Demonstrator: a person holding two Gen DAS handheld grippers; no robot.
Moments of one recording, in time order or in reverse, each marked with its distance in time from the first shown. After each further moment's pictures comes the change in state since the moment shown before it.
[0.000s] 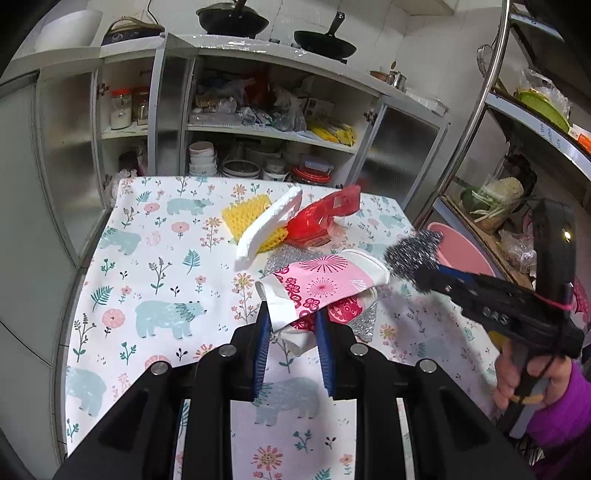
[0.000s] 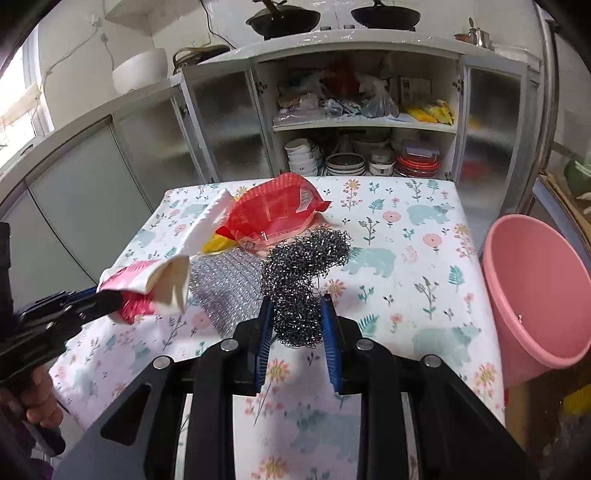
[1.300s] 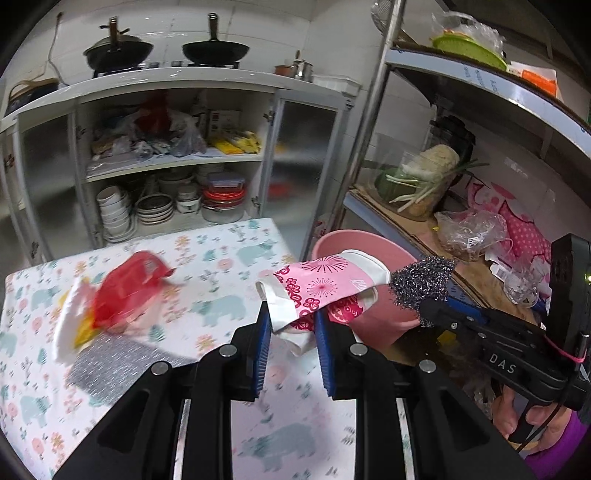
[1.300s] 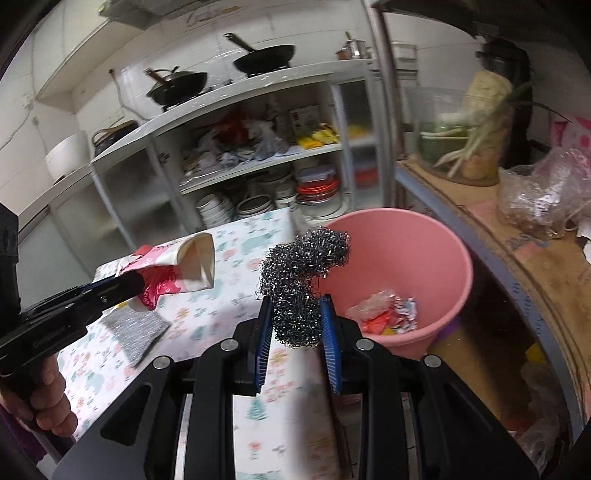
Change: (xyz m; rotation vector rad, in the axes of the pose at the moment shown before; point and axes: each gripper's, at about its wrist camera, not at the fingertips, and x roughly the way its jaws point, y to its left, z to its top) left arm 0.070 -0.190 0.053 0.227 -0.009 -0.174; right arm -0.097 -0.152 -0.033 0.258 -0.179 -0.214
